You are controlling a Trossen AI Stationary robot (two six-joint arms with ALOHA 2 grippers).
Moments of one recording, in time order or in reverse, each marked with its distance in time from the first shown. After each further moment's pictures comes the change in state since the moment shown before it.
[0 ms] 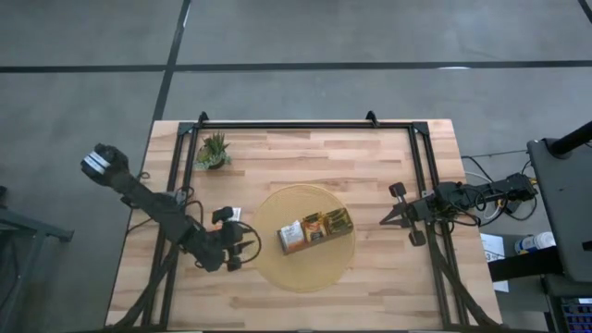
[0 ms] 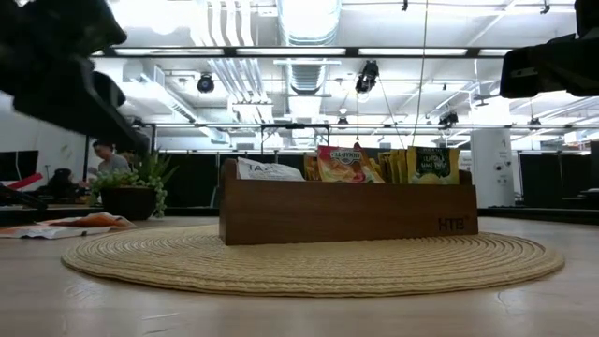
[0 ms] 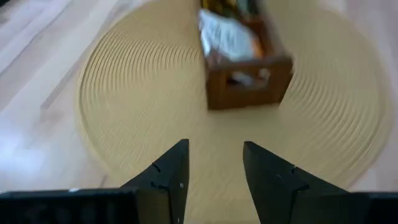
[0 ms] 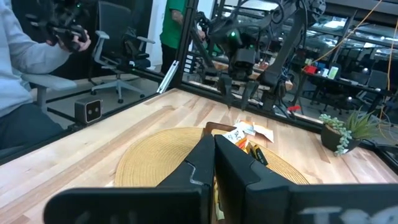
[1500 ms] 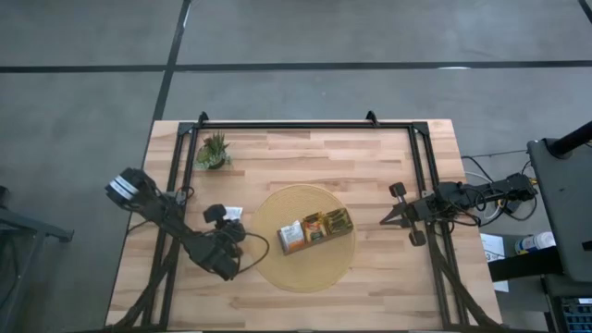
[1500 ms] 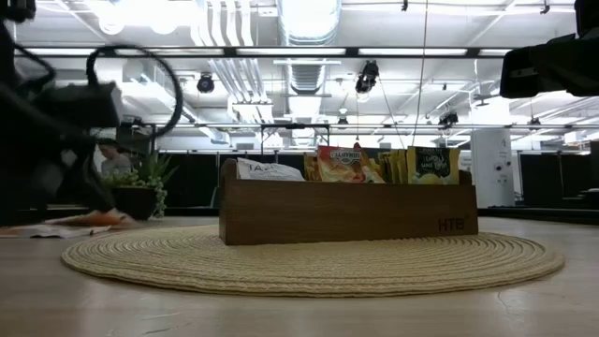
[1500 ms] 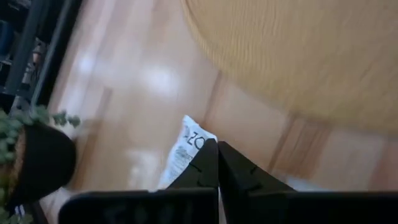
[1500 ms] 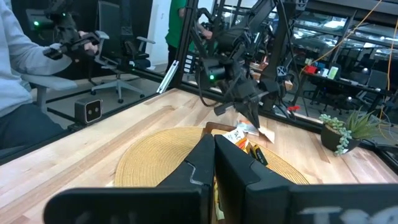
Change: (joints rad) left arm -0.006 0.405 0.200 -0.696 -0.085 -0.351; right arm 0.000 0.000 0.000 0.000 0.000 0.000
